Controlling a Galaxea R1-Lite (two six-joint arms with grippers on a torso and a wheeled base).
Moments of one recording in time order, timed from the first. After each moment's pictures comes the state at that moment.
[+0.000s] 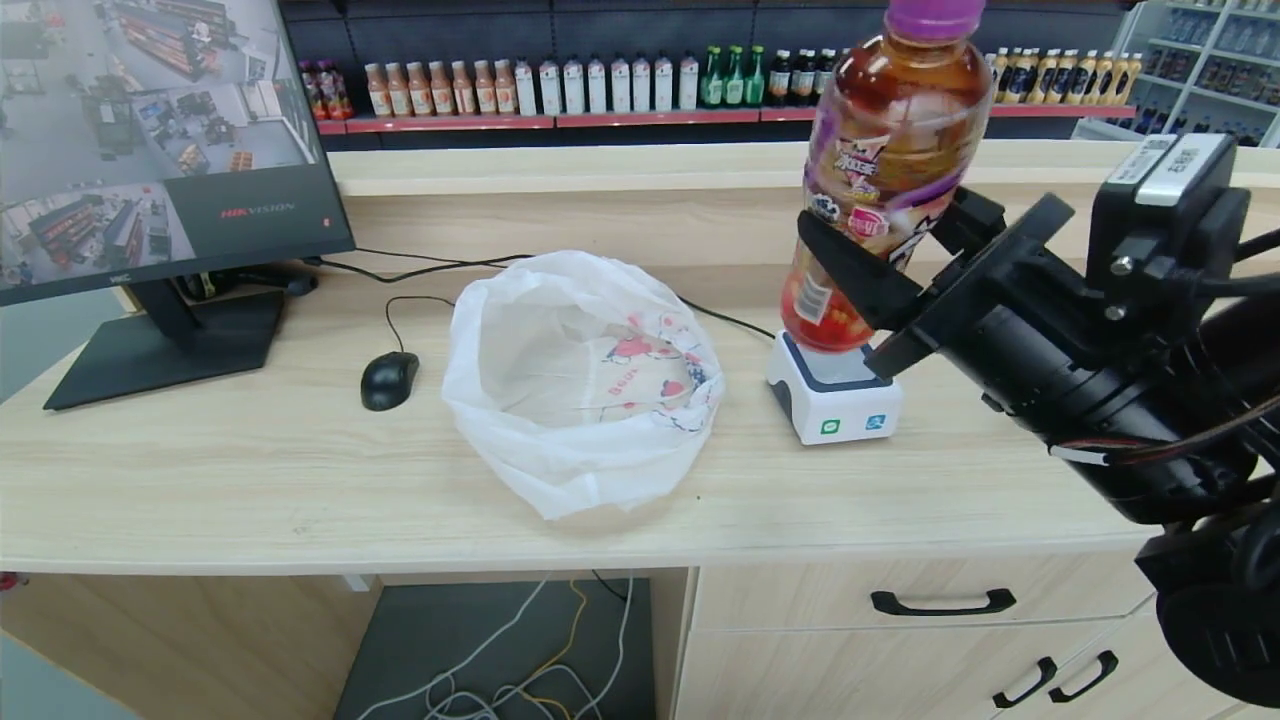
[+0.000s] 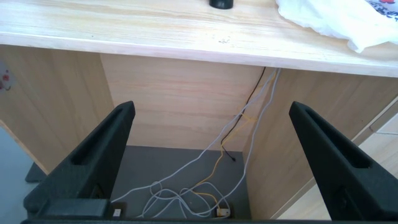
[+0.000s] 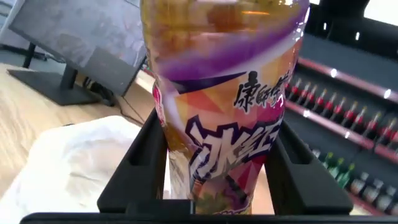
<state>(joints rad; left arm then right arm) 0.00 0.00 0.00 0.00 0.01 -0.01 0.56 1.68 -0.70 -1.55 0.22 -0.38</state>
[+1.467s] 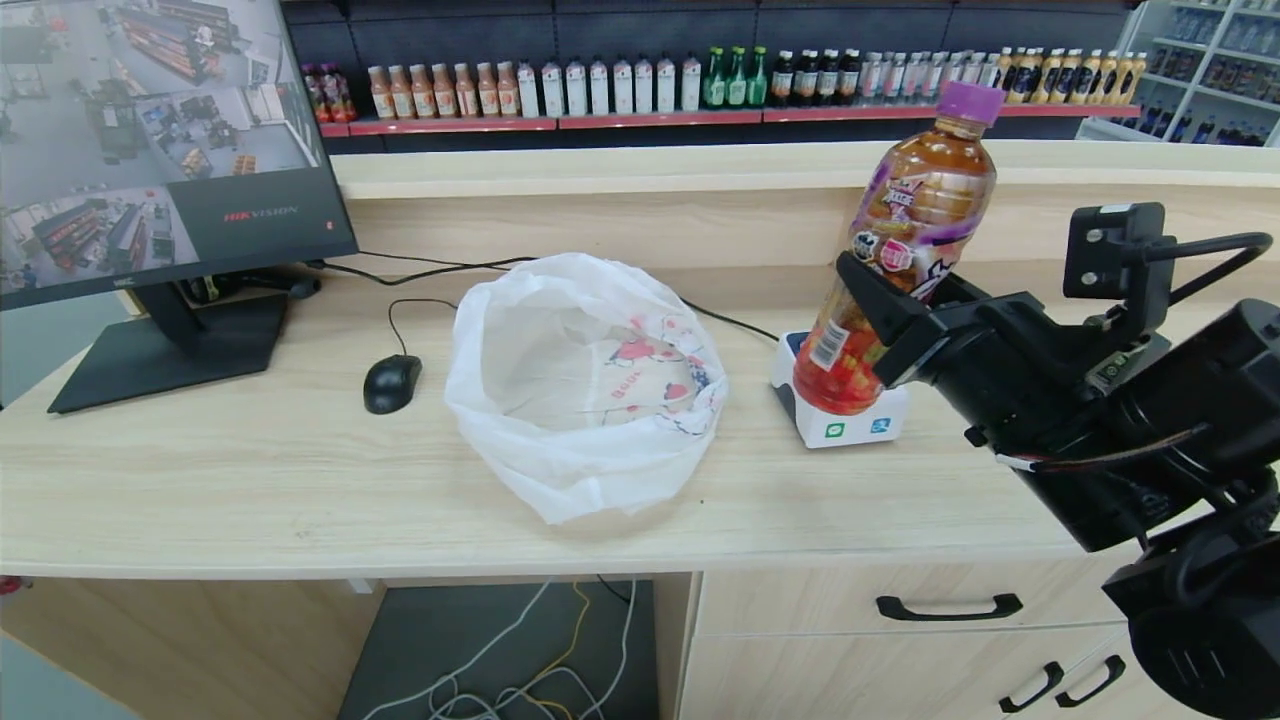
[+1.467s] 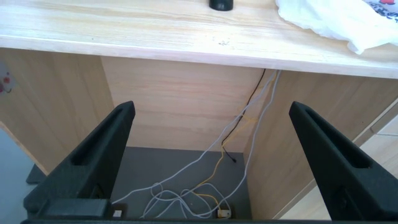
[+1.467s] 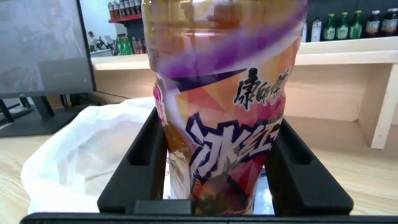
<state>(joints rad) 0.00 0.00 0.00 0.00 0.01 -0.01 0.51 1.75 -0.62 -1.57 -0.05 0.03</state>
